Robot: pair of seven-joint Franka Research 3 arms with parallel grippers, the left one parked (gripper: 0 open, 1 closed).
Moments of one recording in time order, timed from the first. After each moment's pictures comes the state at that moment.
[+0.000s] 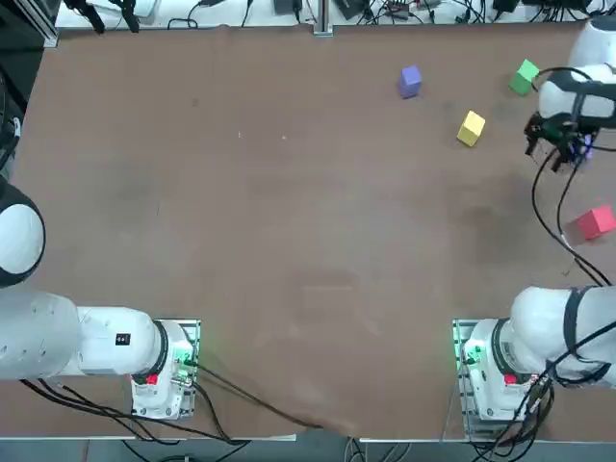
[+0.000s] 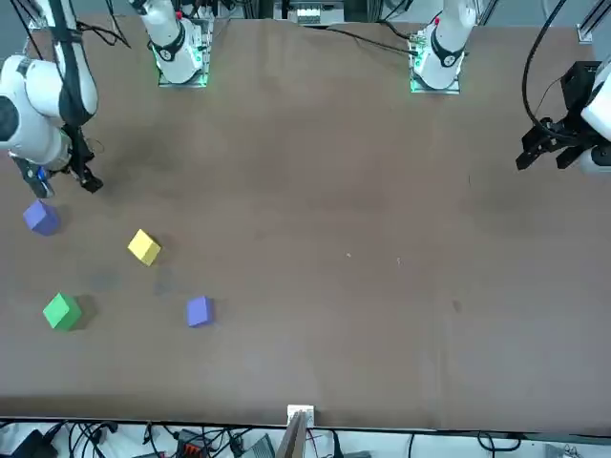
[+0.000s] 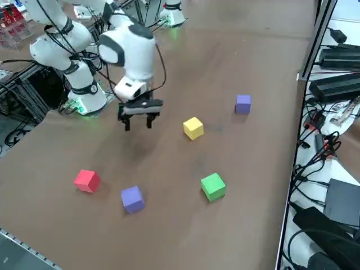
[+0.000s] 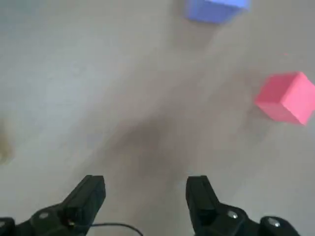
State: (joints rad) arm -0.32 0.05 0.10 -2.31 -0.30 2.20 0.71
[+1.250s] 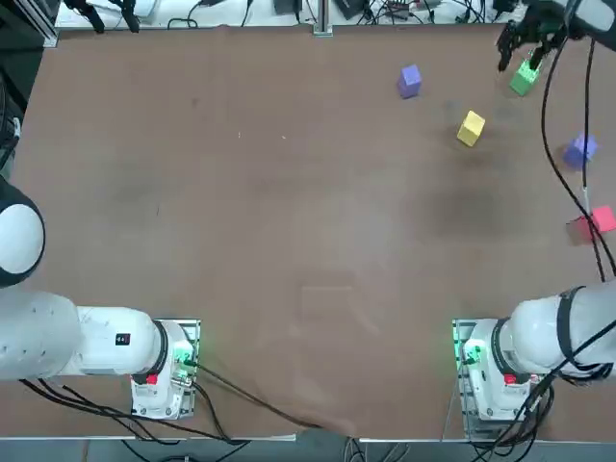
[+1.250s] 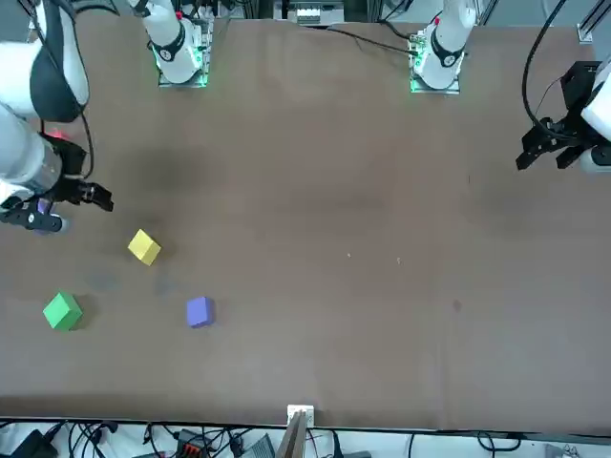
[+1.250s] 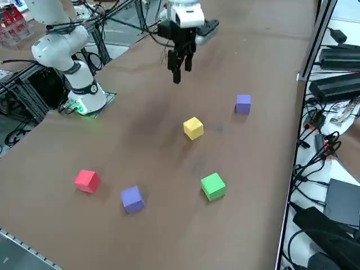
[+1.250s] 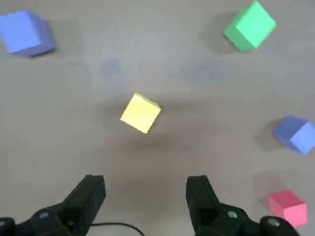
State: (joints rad) arm -0.10 0.12 0.10 -1.75 -0.10 1.80 0.04
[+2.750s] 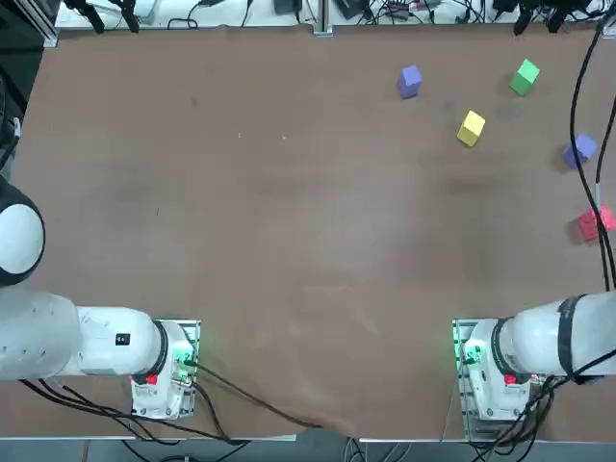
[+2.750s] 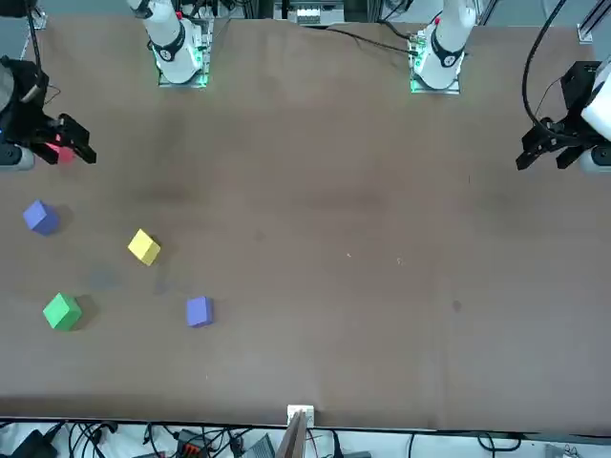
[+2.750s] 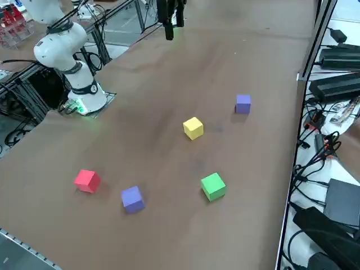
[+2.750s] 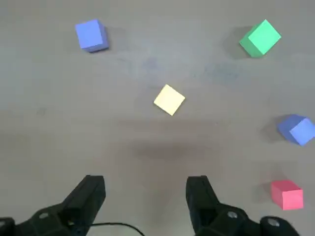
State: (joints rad) arm 0.08 -0.02 -0.06 -1.64 -0.01 1.59 0.00
